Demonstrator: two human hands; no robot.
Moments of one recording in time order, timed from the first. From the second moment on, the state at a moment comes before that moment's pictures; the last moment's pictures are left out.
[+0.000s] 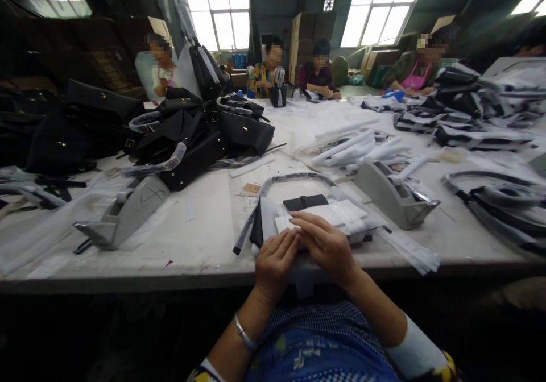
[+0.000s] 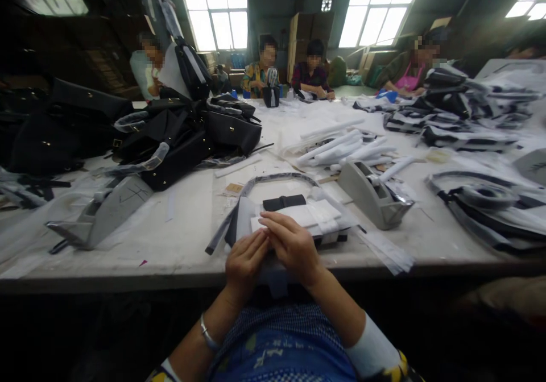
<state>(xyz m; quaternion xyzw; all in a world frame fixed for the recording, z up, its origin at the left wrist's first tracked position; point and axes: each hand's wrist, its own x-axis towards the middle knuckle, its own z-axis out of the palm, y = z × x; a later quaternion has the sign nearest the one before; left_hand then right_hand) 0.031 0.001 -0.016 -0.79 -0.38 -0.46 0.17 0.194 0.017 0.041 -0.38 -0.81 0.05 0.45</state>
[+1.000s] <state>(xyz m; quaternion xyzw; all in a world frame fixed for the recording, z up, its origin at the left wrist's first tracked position) 0.023 0.011 -0.019 -0.82 -0.34 -0.44 0.16 0.202 -0.051 -0.078 -0.43 -0.84 -0.15 0.29</state>
